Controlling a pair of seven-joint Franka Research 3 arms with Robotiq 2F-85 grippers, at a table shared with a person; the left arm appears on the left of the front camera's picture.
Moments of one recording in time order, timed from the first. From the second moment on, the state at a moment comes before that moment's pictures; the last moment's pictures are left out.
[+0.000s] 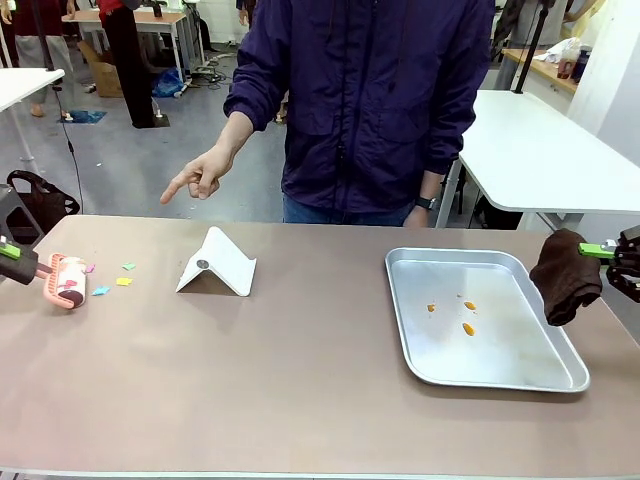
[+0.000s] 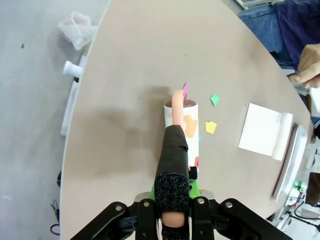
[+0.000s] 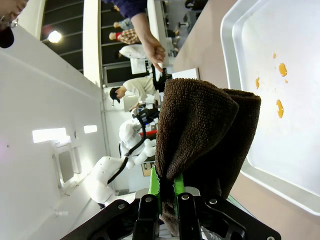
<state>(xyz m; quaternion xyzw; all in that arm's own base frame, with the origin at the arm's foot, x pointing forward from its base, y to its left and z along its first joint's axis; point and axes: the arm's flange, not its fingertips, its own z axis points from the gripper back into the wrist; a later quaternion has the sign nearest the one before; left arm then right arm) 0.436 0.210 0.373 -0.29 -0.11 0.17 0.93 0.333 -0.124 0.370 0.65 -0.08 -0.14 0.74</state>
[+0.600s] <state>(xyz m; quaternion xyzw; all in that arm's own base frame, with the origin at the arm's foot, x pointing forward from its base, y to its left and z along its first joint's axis) 0.476 0.155 0.369 -0.31 -0.07 0.15 0.94 0.333 -0.124 0.370 0.65 -0.08 -0.14 0.74</state>
